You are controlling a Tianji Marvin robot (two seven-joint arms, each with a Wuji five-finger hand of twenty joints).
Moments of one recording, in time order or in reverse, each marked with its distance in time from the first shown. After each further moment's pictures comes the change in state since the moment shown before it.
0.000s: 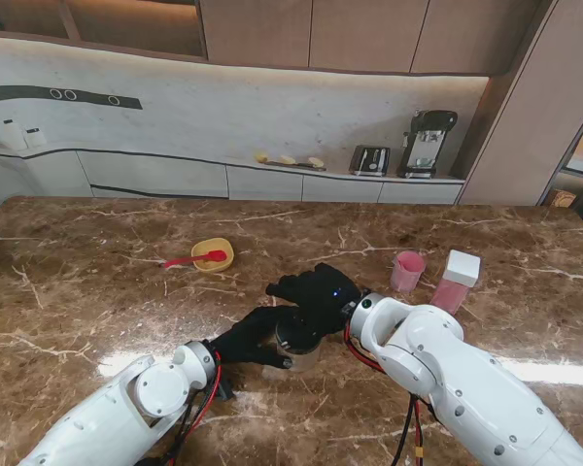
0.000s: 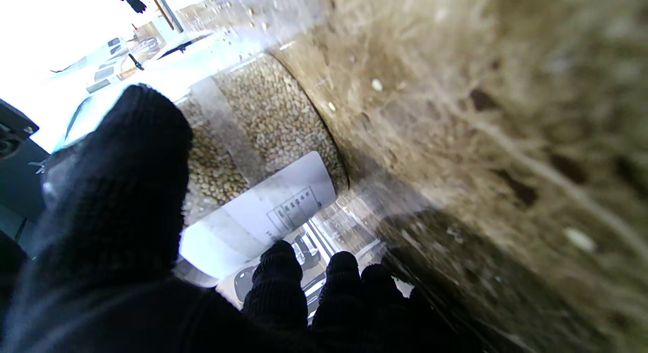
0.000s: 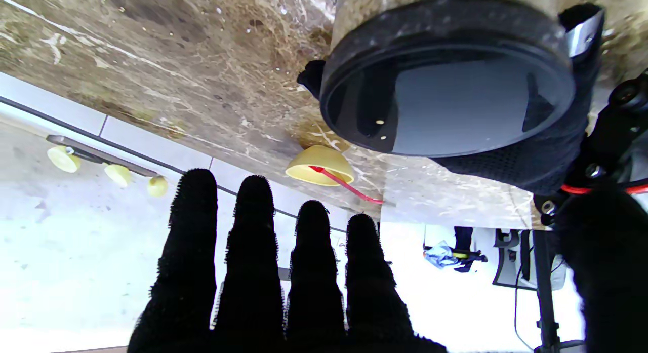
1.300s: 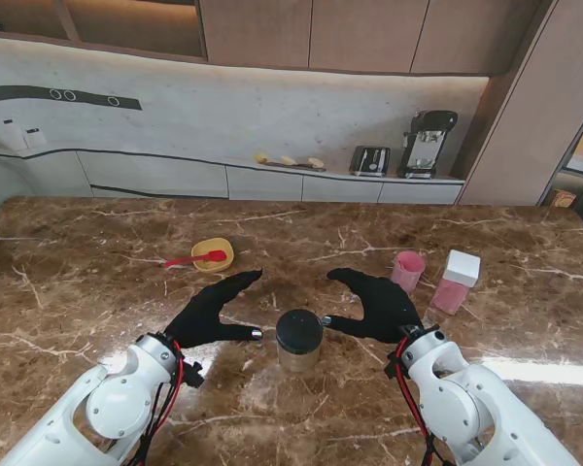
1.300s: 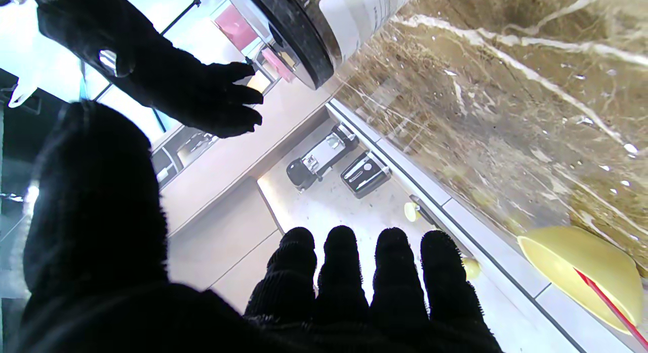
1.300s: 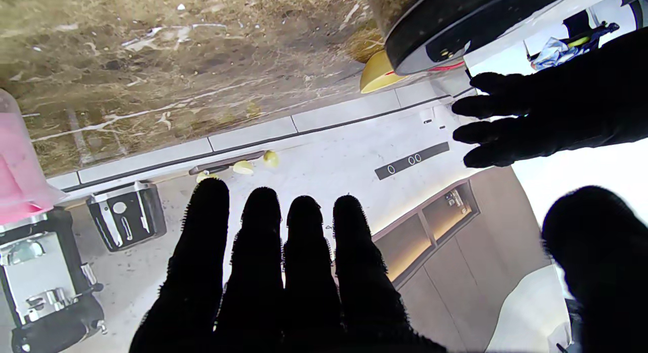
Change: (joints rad) left arm 0.304 0.038 -0.347 -0.419 0.212 0.022 0.115; right arm -0.322 -0.072 0.306 0.026 0.378 0.039 -0.330; left_hand -0.032 0.103 -0.256 0.002 0.116 0.140 0.040 -0.126 0.158 -0.018 0.142 -0.117 0.241 0.139 0.036 -0.024 0.183 0.246 0.611 -0.166; right_hand 0.000 0.004 0.035 0.039 0.149 0.079 0.040 -0.131 0.093 0.056 -0.048 -0.224 -0.023 -0.063 -0.060 -0.154 -0.015 -0.099 -0.075 -0.207
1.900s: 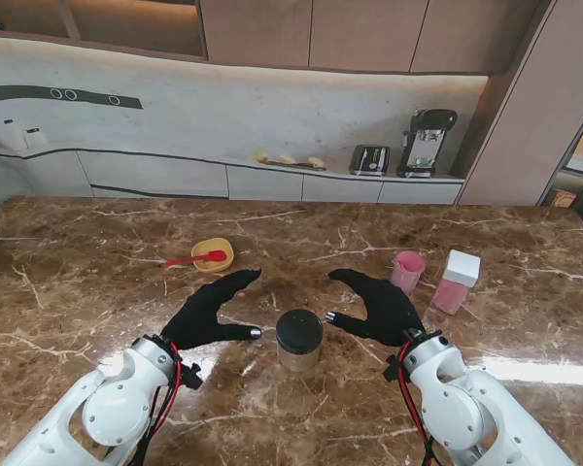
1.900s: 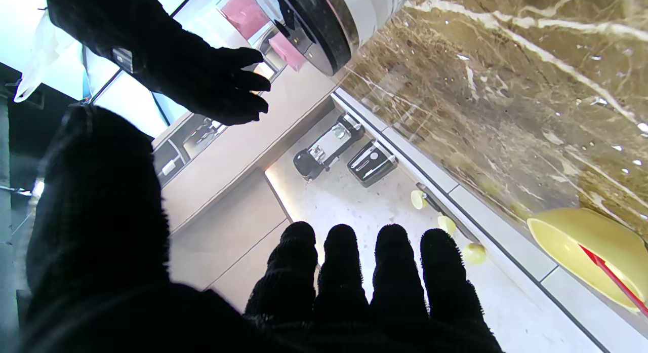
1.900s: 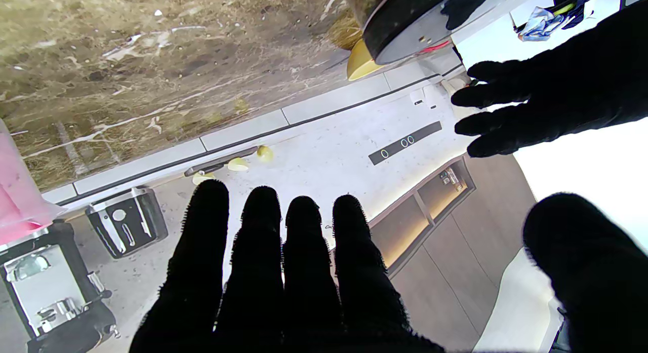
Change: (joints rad) left arm 0.040 -0.001 -0.023 -0.052 0.022 0.004 0.023; right arm -0.020 -0.012 0.013 0.012 0.065 -0.044 -0.032; left_hand 0.000 0.018 0.000 0.000 0.023 0.002 0.012 0.000 0.000 0.001 0.000 0.000 0.002 0.001 0.001 0.000 0.006 0.000 0.013 0.000; right_hand 0.000 0.060 -0.004 0.133 0.000 0.001 0.014 -0.025 0.000 0.009 0.000 -0.013 0.001 0.000 0.001 -0.001 -0.009 0.000 -0.001 -0.012
